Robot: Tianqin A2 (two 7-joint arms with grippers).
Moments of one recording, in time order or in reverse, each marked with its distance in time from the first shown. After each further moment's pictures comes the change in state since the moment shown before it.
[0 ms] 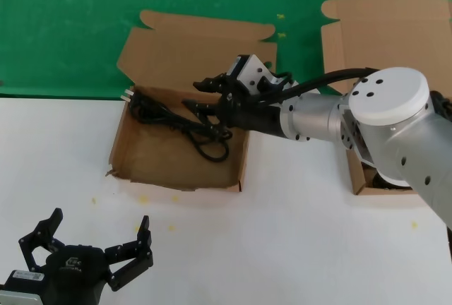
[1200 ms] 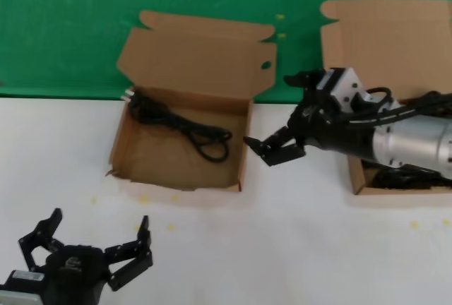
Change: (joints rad) left arm 0.000 0.000 0.000 0.000 0.000 0.000 0.000; right arm -0.211 0.480 0.197 0.742 -0.589 -0.003 0.621
